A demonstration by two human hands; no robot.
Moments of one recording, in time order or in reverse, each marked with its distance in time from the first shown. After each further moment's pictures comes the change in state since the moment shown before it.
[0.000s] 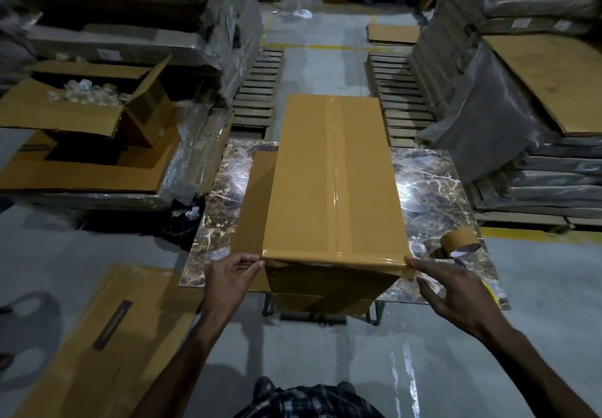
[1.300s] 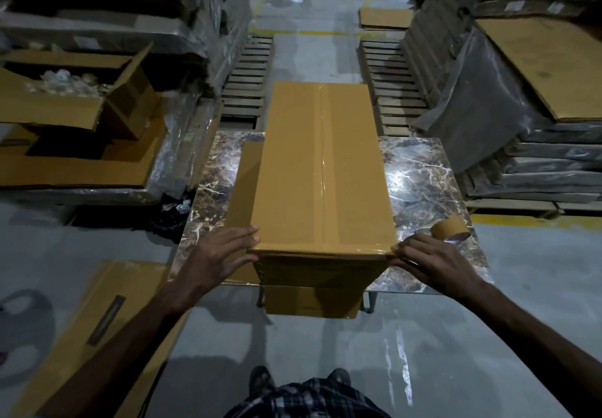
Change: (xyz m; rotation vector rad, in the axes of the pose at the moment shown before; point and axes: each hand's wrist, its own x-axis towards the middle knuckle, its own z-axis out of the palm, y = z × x) left_hand 0.058 -0.017 -0.014 0.348 -0.239 0.872; right_hand 0.045 0.042 0.023 -0.160 0.108 -0.527
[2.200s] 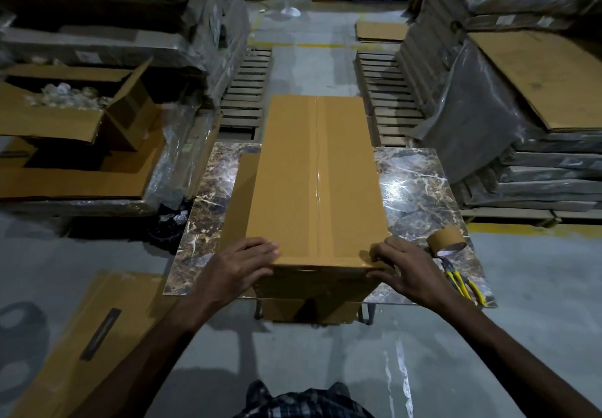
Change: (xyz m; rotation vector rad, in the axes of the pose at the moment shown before) left_hand 0.022 0.021 0.022 0.124 -0.085 0.095; right_hand 0.029 -0.026 -0.001 0.271 -0.178 0.324
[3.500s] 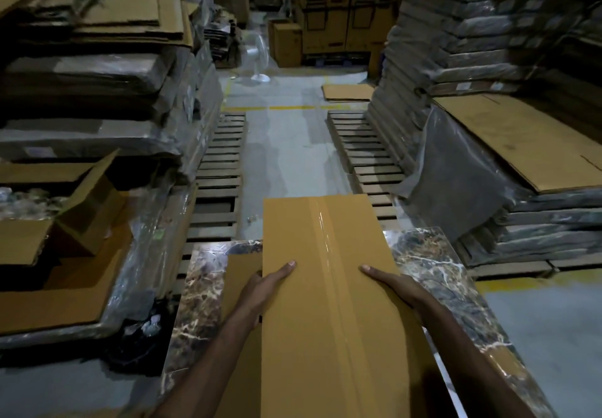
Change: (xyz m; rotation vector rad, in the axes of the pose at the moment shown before) left_hand 0.235 -0.183 0.039 -1.139 -0.128 -1.302; right_hand 0.255 0.087 -0.015 1.005 0.009 1.112
